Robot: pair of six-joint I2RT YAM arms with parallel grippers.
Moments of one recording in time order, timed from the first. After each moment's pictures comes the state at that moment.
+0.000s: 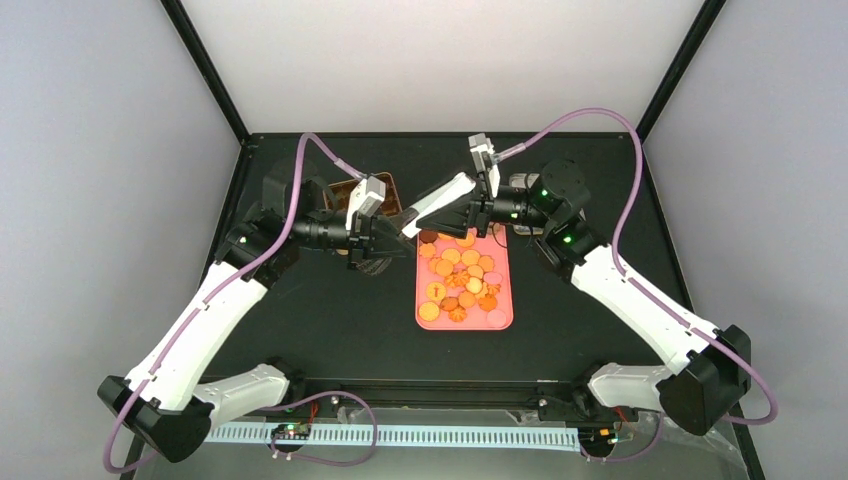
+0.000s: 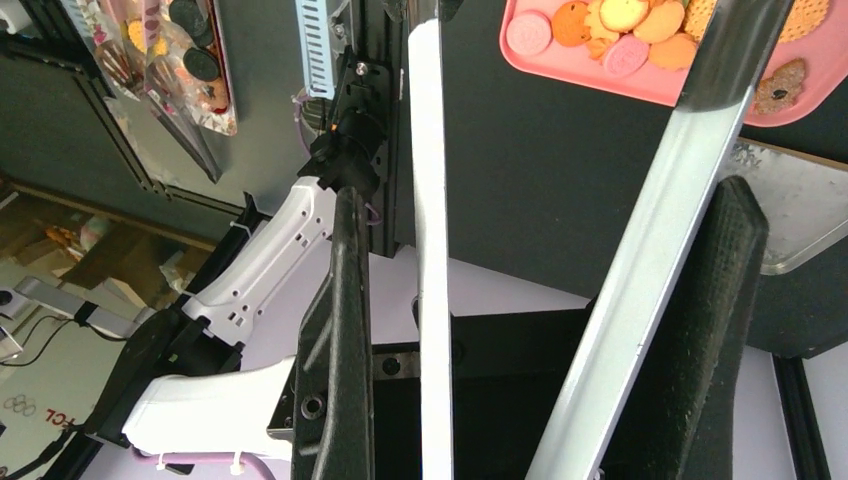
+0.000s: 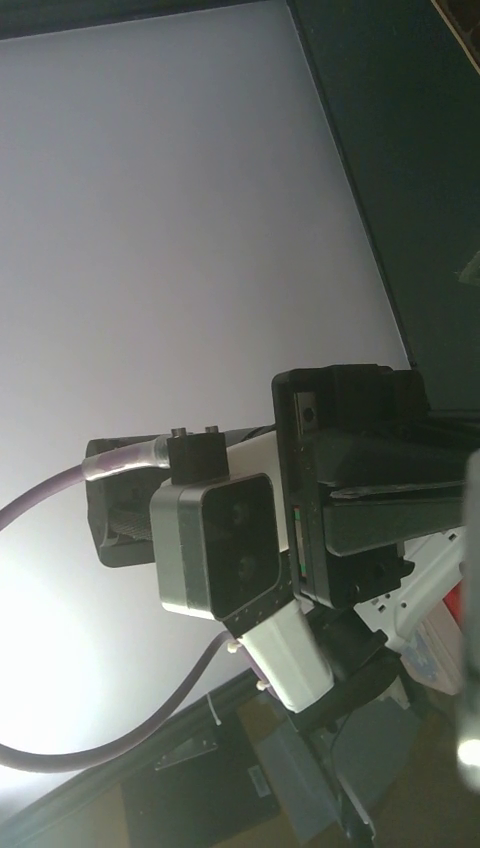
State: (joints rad) left arm -0.49 1.07 1.22 -0.51 1.04 0.00; right arm 0.64 1.25 1.10 0.39 -0.89 0.63
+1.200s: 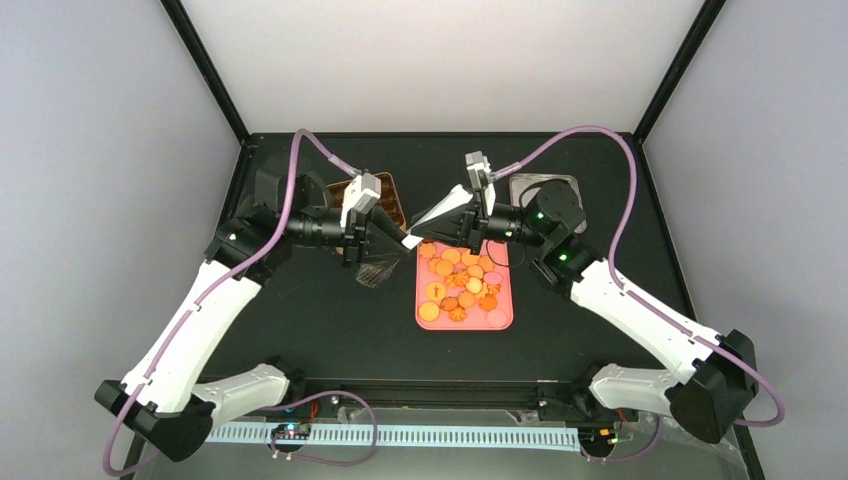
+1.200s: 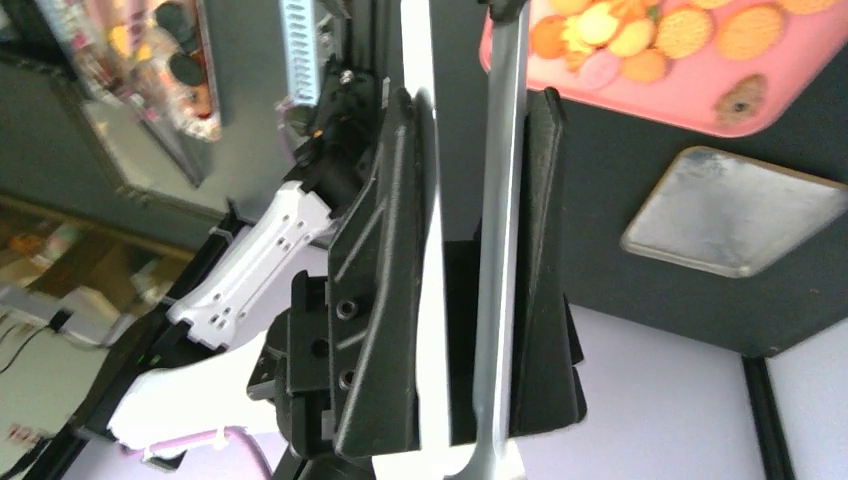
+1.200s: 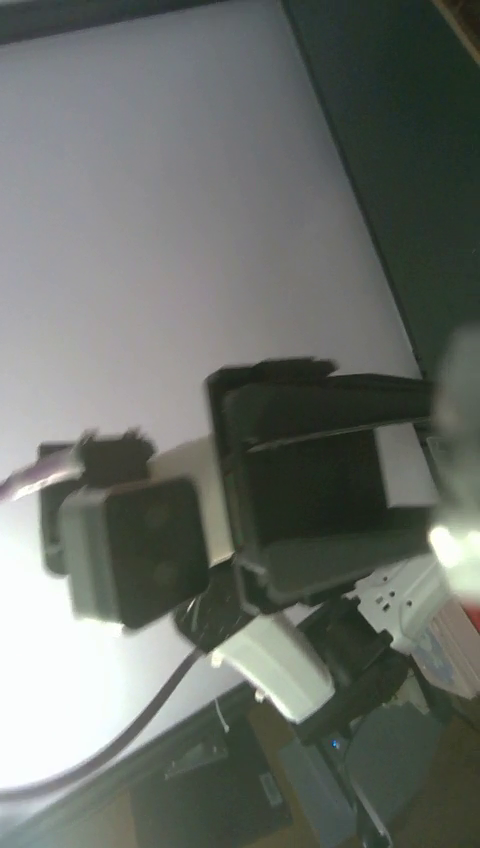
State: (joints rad) left arm -0.48 1.06 1.27 -0.61 1.02 0.04; right arm 0.72 1.20 1.00 0.48 -0.79 0.64
